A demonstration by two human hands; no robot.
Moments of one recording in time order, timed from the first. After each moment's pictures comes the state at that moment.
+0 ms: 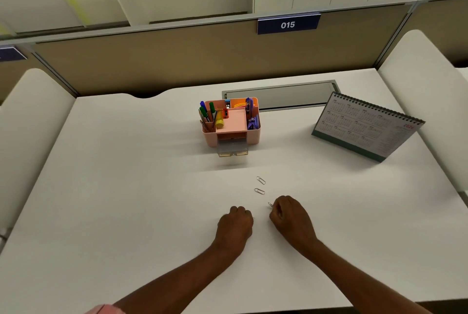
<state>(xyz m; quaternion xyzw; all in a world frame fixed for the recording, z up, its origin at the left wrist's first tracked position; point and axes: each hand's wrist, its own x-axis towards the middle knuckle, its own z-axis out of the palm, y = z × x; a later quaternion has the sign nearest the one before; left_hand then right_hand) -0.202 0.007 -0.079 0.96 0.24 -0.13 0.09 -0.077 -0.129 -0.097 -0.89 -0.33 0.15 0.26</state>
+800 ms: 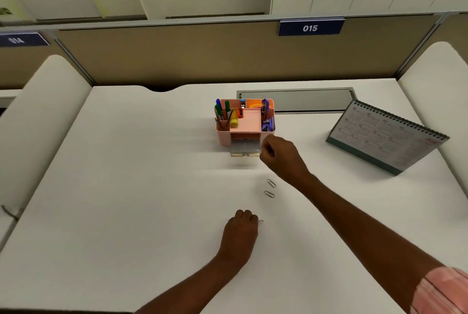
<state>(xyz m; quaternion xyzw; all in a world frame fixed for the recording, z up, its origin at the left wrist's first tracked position) -0.223 0.003 -0.086 0.97 0.22 0.00 0.08 0.004 0.001 -0.001 -0.83 -0.45 0.12 0.30</state>
